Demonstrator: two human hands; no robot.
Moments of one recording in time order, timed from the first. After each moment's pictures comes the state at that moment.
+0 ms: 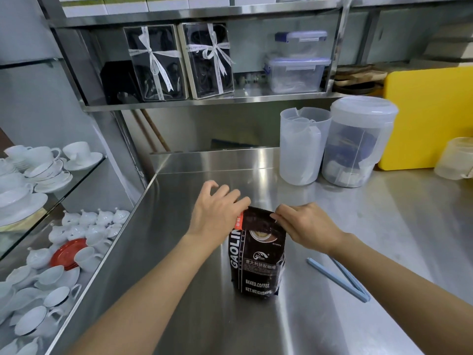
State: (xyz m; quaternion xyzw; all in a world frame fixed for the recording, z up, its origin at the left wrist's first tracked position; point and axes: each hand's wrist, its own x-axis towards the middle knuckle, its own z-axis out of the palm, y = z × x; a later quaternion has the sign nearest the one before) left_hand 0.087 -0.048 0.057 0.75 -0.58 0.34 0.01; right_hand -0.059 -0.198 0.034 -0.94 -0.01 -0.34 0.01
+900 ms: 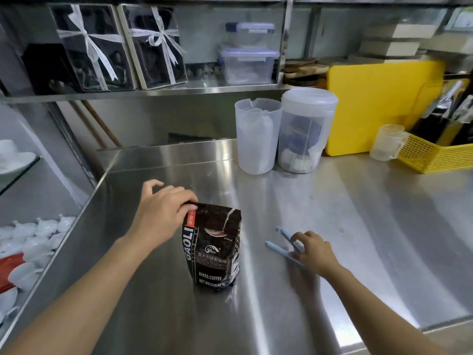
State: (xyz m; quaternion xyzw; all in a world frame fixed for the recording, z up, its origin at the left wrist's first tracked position) left_hand 0.088 -0.034 0.059 0.78 -0.57 0.16 0.19; right_hand -0.163 -0.238 -0.077 -0.87 0.44 -0.02 0.20
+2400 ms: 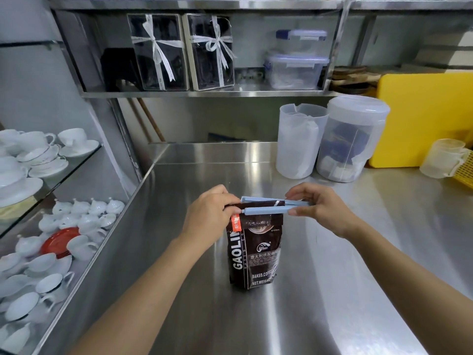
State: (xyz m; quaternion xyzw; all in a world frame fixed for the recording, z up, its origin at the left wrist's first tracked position) left_hand 0.056 -0.002 0.071 0.81 -0.47 0.01 0.35; right_hand -0.090 -0.182 0.064 -0.81 0.19 -0.20 0.51
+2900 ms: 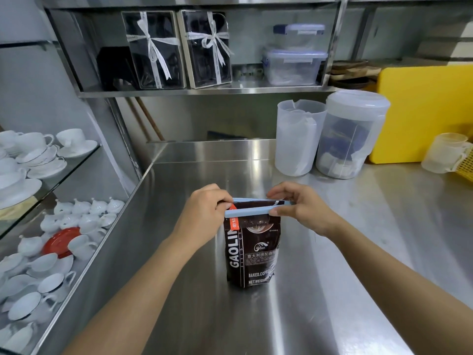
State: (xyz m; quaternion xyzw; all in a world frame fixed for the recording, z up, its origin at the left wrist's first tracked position) left_hand 0.057 -0.002 0.075 0.80 -0.48 0.02 0.36; right_hand -0.072 -0.171 0.060 -0.80 0.16 -0.18 0.55
